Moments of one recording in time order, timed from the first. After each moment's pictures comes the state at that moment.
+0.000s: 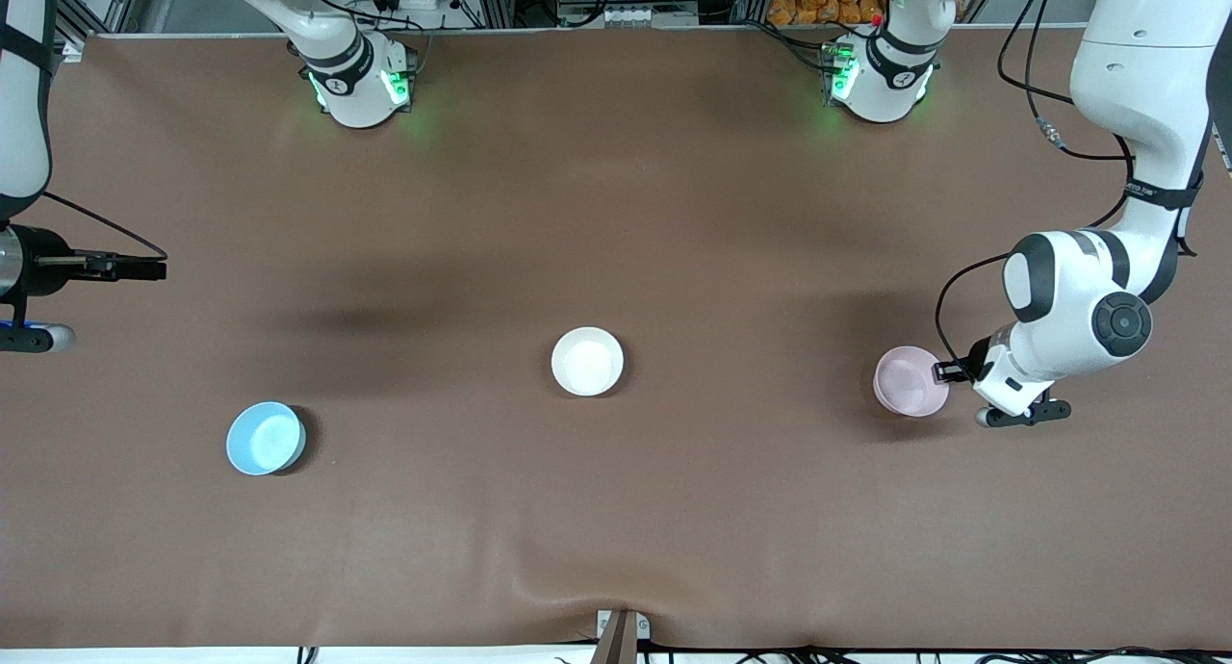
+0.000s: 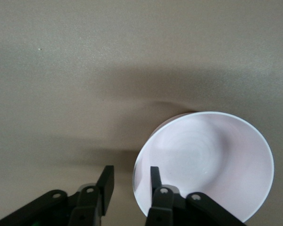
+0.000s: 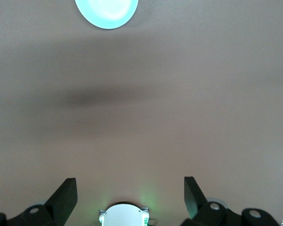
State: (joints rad) left arm 0.12 0.52 -0.10 -1.91 0.01 2.35 -0.10; right arm -0.06 0.26 -0.11 -1.50 -0.02 1.41 -0.10
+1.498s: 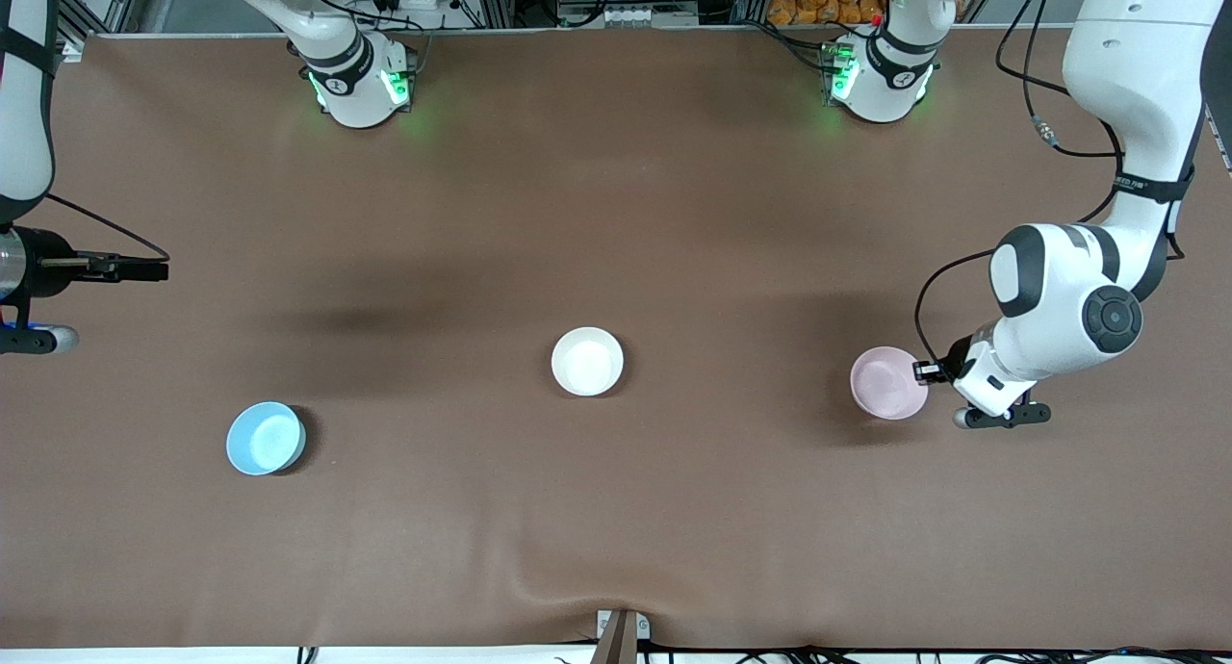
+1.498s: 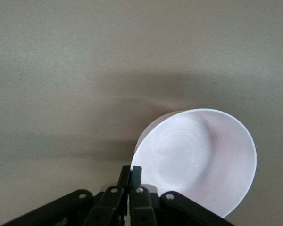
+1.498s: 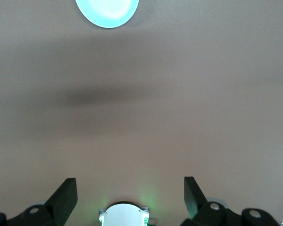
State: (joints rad) left arm 0.13 0.47 -0.20 -1.88 -0.04 2.29 -0.10; right arm -0.05 0.27 -0.11 -1.50 -0.02 1.41 -0.10
